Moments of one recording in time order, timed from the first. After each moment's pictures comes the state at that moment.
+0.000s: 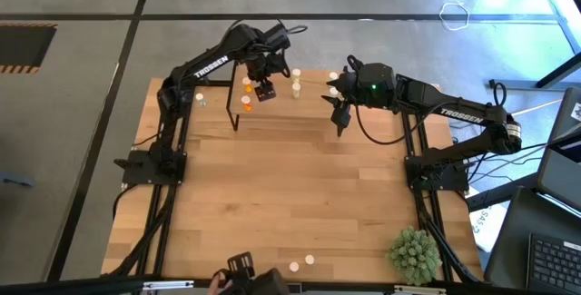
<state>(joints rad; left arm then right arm) 0.60 2.04 2.21 -1.47 -0.09 0.24 -0.29 1.29 1.28 -0.49 0.18 -0.16</state>
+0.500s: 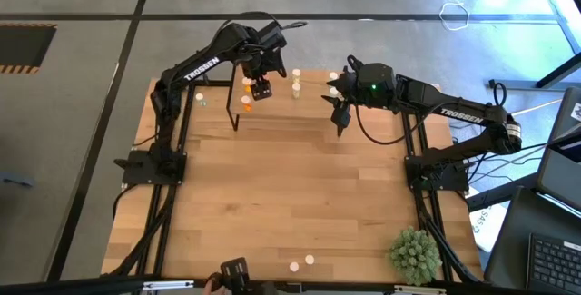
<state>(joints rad) 0.57 1.96 2.21 -1.47 -0.18 0.27 -0.29 1.29 1.28 -0.49 0.18 -0.16</state>
